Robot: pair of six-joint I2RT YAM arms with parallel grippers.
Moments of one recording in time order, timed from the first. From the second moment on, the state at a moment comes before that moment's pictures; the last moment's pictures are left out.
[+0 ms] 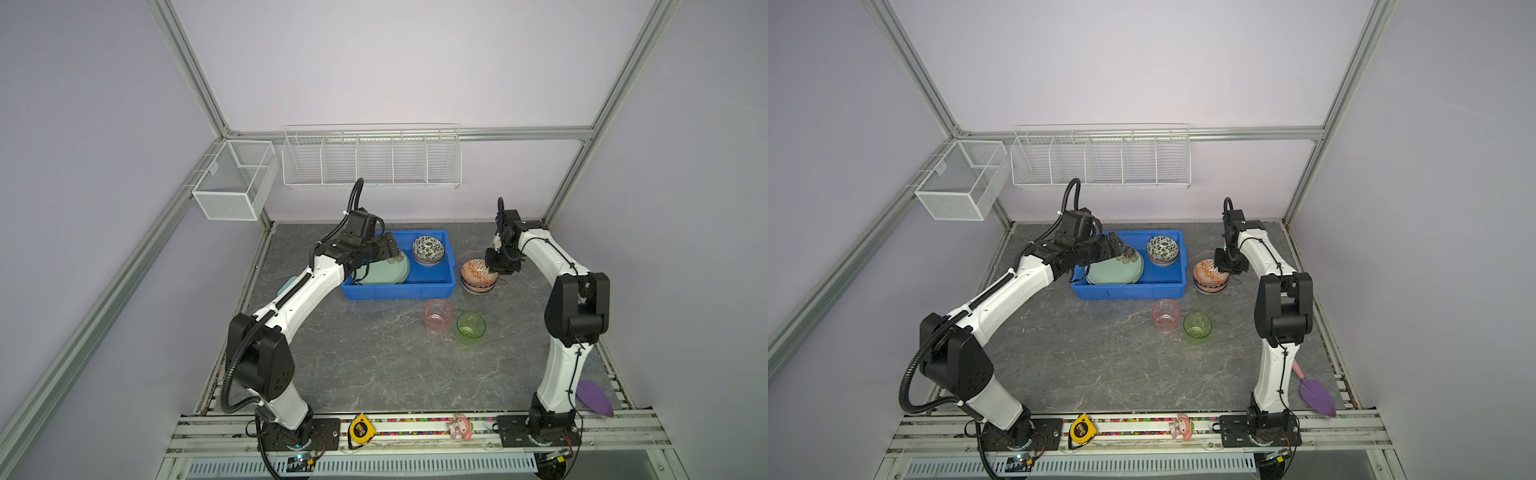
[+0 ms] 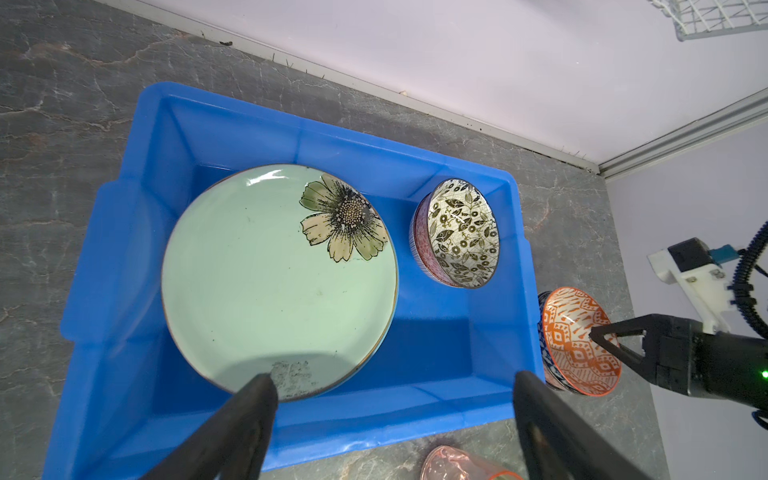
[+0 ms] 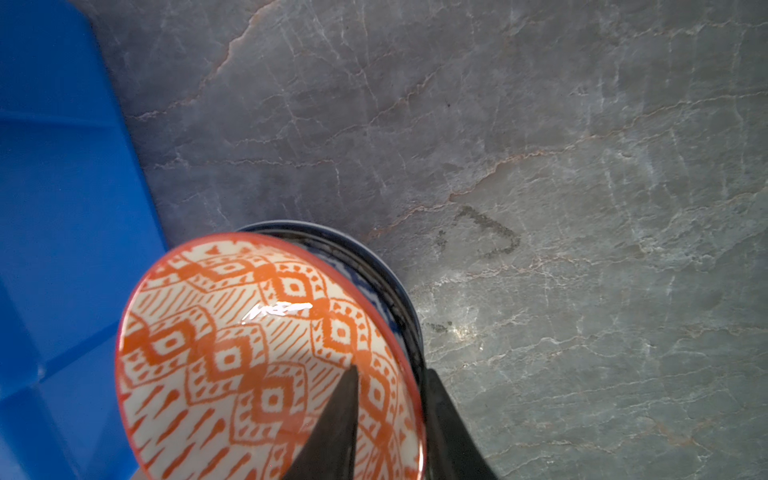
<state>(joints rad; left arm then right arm) -0.52 1.66 1.50 -0.53 0.01 -0.60 0.11 2.02 1.74 -1.07 -0.01 0.24</state>
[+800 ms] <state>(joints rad) -0.52 1.66 1.50 -0.53 0.05 -0.62 0.11 1.94 1.74 -1.07 0.02 0.24</state>
